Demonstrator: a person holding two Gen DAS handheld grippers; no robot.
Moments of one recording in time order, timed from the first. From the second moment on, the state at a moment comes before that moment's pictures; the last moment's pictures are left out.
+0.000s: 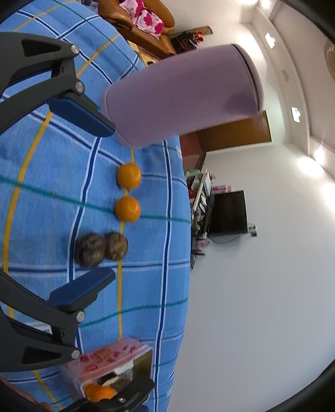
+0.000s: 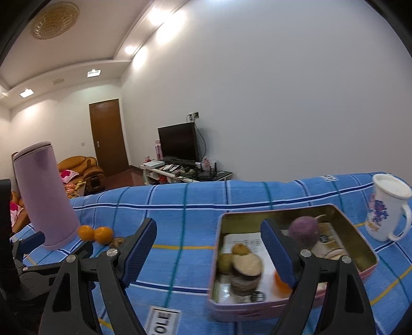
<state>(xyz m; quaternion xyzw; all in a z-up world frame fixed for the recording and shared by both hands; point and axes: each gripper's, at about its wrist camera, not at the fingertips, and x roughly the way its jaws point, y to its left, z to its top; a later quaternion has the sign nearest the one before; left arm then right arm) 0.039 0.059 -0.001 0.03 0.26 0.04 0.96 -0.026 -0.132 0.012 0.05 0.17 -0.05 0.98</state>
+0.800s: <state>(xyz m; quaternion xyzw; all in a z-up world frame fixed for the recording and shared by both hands) 0.065 0.173 -0.020 -0.02 0.33 0.16 0.93 0.048 -0.028 -0.019 0.02 0.33 0.10 0.94</state>
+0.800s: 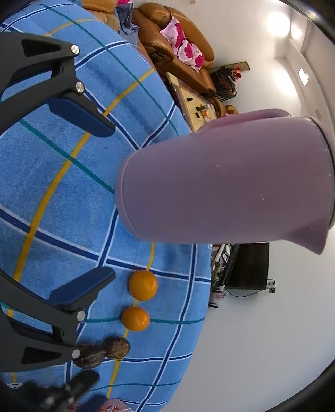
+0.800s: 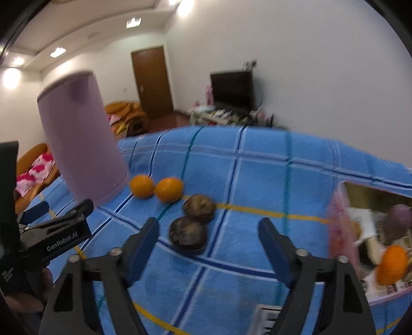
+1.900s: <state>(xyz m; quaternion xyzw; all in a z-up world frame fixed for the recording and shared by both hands) 0.112 0.043 -0.017 0.02 0.38 -0.06 0.92 0.013 -0.089 0.002 0.04 0.23 0.00 0.97</state>
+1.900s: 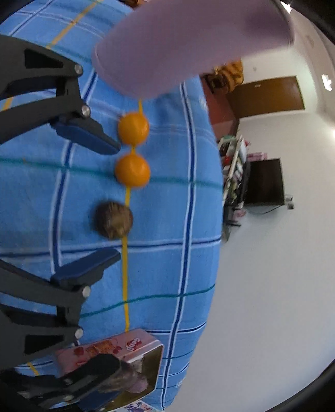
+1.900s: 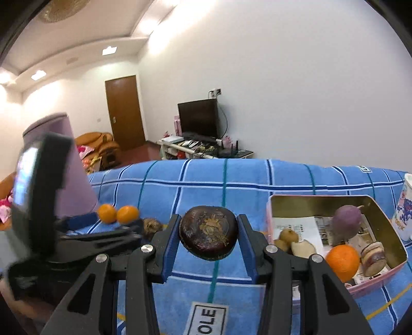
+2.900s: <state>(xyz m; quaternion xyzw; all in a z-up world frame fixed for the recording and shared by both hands) 0.077 0.045 -0.018 0.01 0.32 -0.01 0.95 -0.005 -0.084 0.012 0.02 0.18 -0.01 0.98</state>
